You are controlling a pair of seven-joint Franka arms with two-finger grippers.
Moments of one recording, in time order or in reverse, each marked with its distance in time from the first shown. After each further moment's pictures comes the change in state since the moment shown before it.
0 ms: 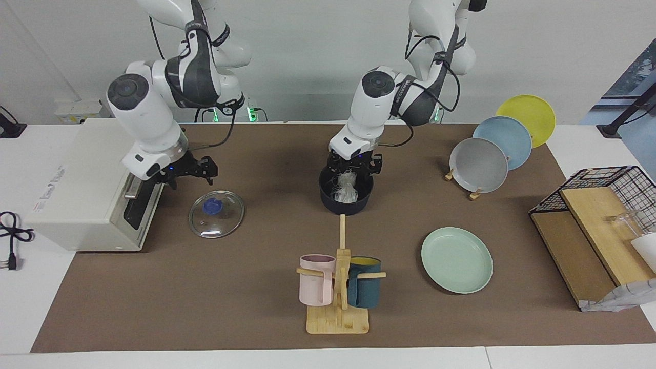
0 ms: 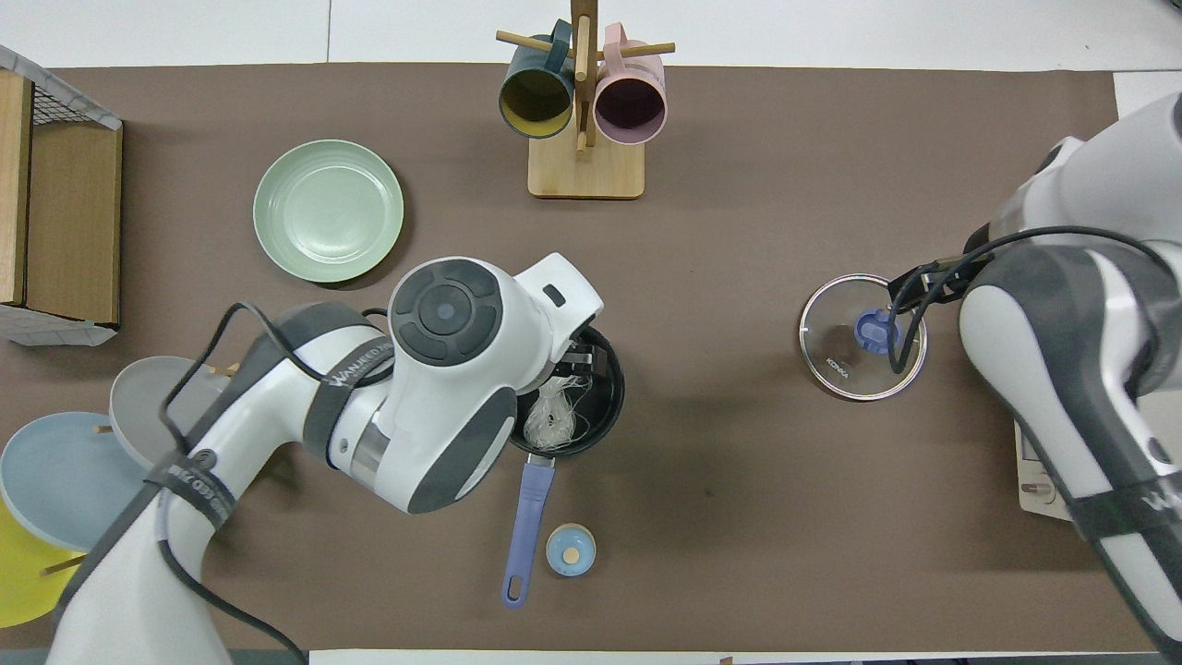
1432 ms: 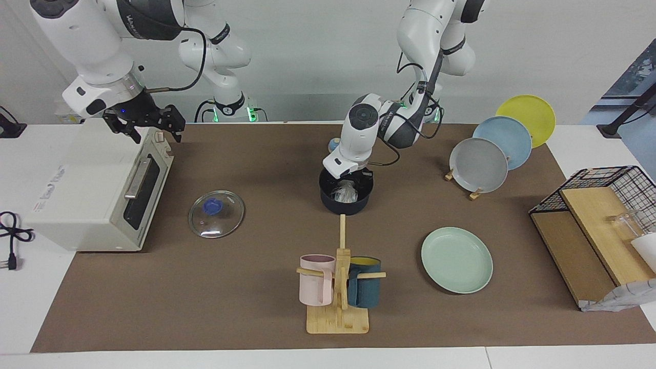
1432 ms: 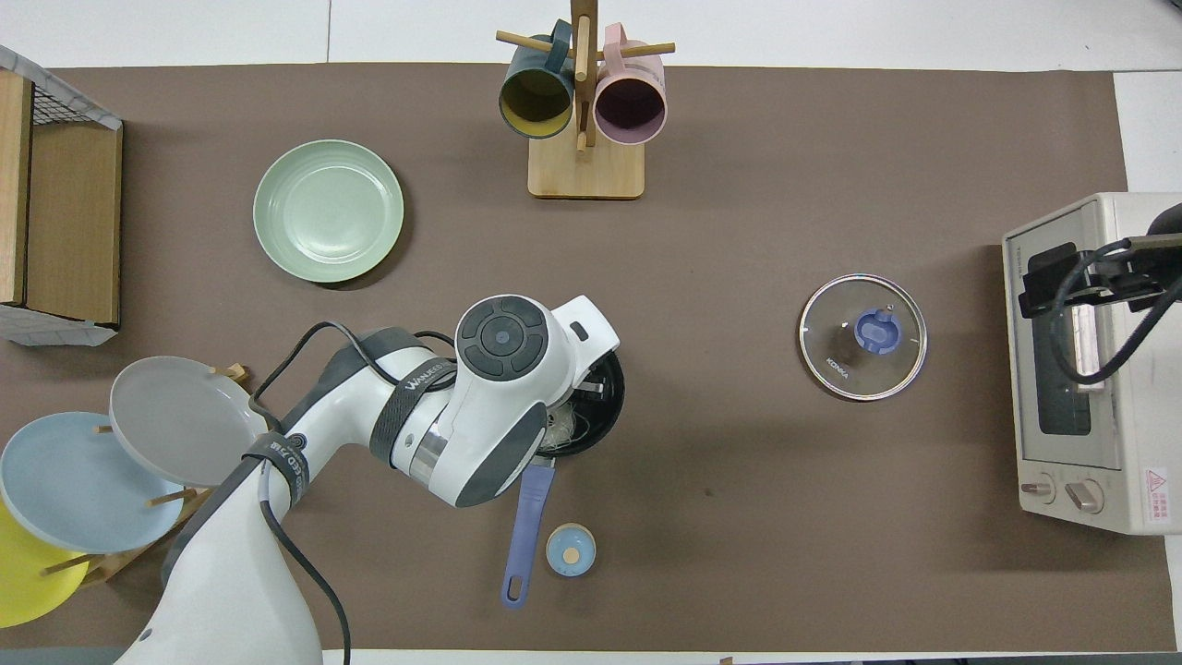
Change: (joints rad) left arm -0.021 0.085 0.005 -0.050 0.000 0.076 0.049; right arm -0.035 -0.075 -0.033 0.133 -0.001 -0.206 0.033
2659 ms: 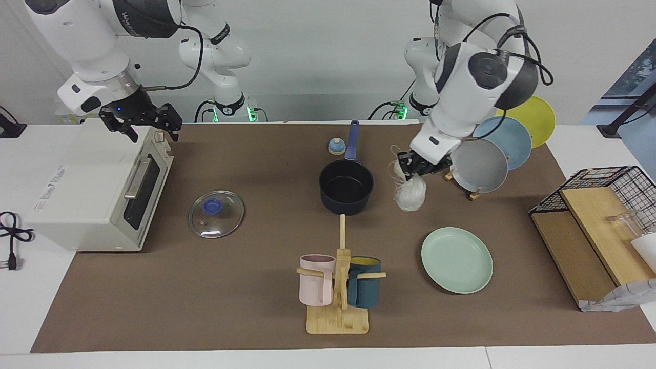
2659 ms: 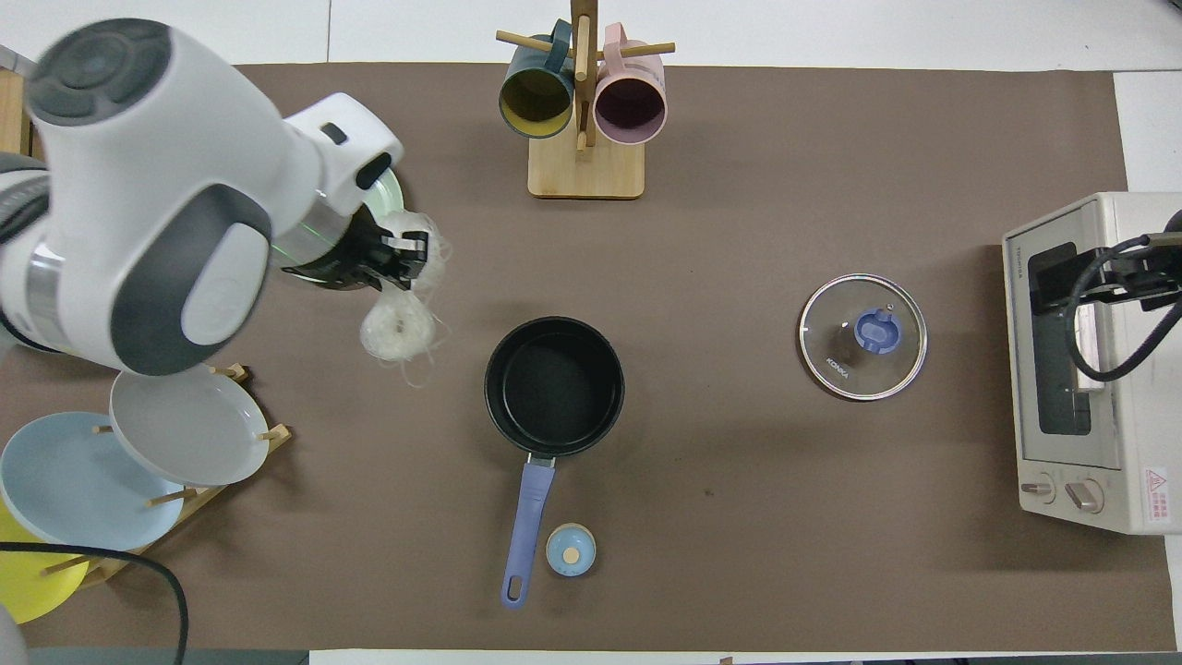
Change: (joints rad) left arm 0.391 -0.063 0.038 0.420 -0.054 -0.486 0.224; right arm -0.008 -0.004 0.002 0.005 0.002 0.000 0.000
